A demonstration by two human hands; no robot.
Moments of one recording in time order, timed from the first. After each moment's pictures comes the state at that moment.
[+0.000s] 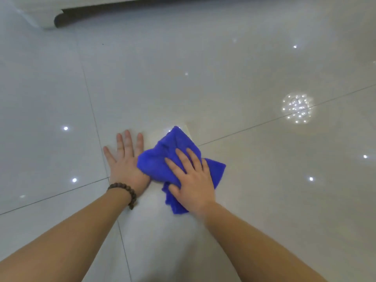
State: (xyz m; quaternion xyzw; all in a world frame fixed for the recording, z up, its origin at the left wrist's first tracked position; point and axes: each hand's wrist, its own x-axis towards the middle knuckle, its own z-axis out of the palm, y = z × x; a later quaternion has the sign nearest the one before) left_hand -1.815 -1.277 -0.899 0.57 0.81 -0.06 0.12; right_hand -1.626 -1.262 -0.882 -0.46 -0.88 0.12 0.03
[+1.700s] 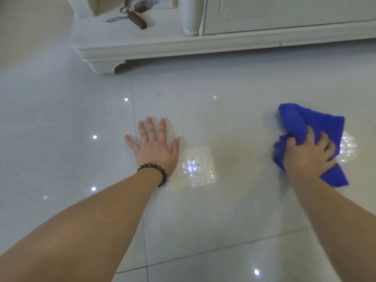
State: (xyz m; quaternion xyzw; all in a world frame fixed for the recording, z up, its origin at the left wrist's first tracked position) left_hand -1.946 -1.092 -0.898 0.47 0.88 0.01 0.11; right_hand -1.644 -0.959 -0.882 -0.83 -0.54 0.08 0.10
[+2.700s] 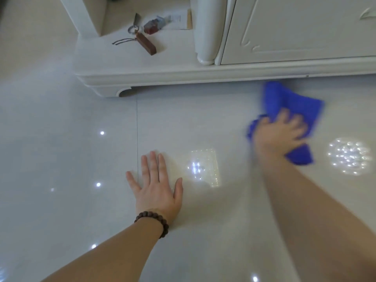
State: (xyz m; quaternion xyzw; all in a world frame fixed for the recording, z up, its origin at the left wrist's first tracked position) left_hand -1.949 -1.088 -0.901 0.45 0.89 0.01 0.12; right_hand -1.797 -0.842 -0.875 -0.81 -0.57 0.10 0.08
